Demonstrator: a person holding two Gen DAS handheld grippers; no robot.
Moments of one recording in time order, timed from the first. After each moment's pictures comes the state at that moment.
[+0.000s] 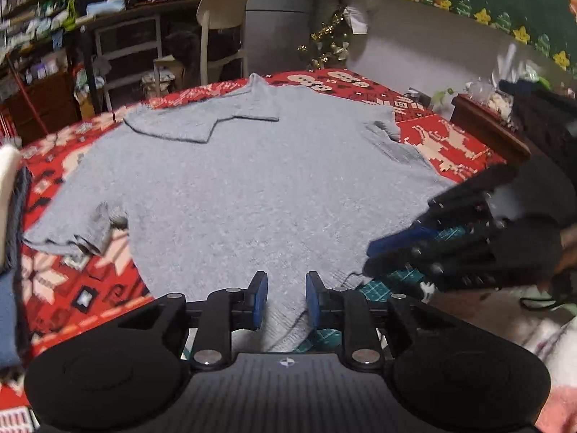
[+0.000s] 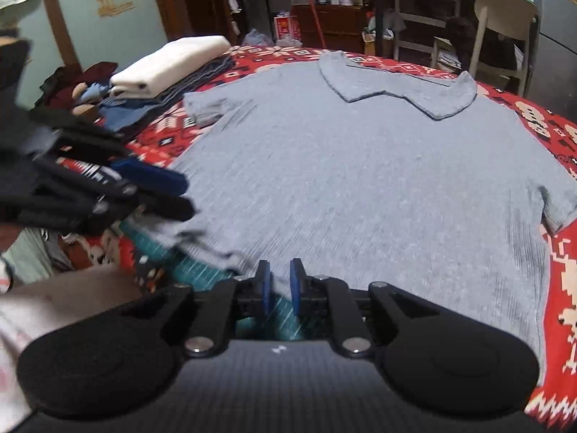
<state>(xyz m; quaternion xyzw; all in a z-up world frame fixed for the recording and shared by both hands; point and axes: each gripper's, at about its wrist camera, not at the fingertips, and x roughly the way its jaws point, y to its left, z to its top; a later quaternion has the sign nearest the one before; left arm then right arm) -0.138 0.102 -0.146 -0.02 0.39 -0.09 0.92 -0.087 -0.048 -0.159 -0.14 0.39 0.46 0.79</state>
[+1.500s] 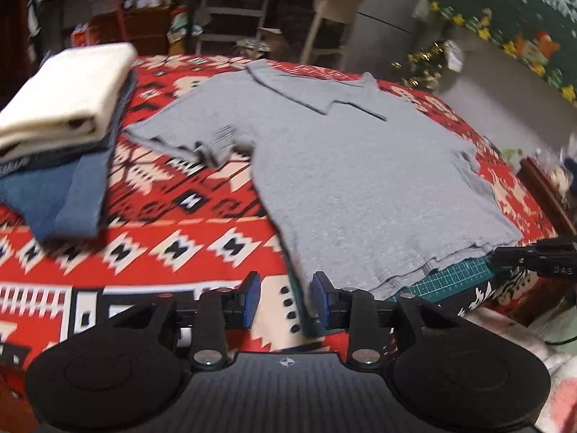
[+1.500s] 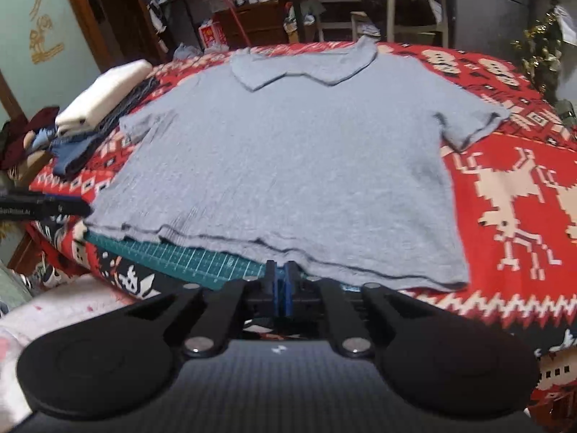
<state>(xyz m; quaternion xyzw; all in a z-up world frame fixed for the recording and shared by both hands) -0.185 0.177 -0.159 -0.15 0.40 0.04 0.90 -0.075 -0.120 -0.150 -0.06 0.42 0.36 0.83</state>
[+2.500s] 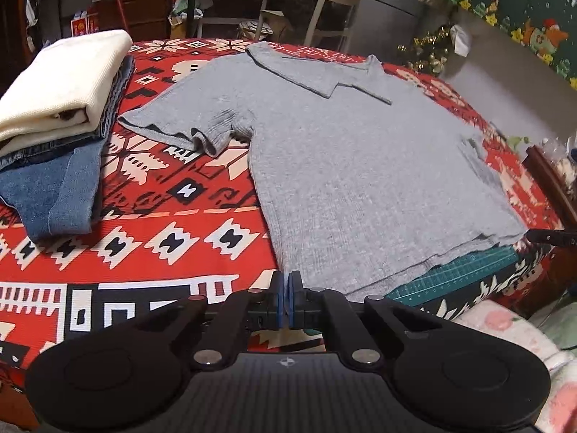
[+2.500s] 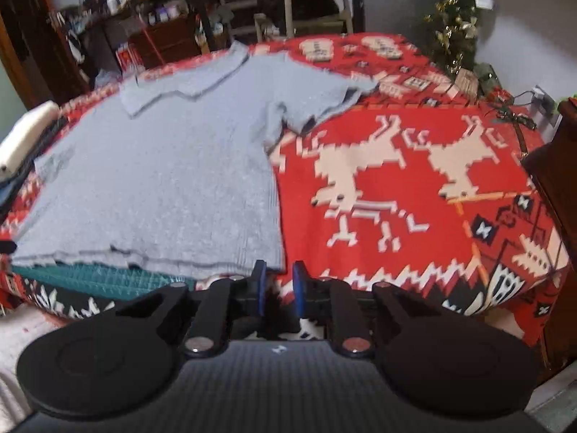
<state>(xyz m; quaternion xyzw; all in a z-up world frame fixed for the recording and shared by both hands) -0.173 0.172 -0.159 -0.15 0.43 0.04 0.89 -0.032 -0.213 -0.151 -0.02 0.43 0.24 0.87</state>
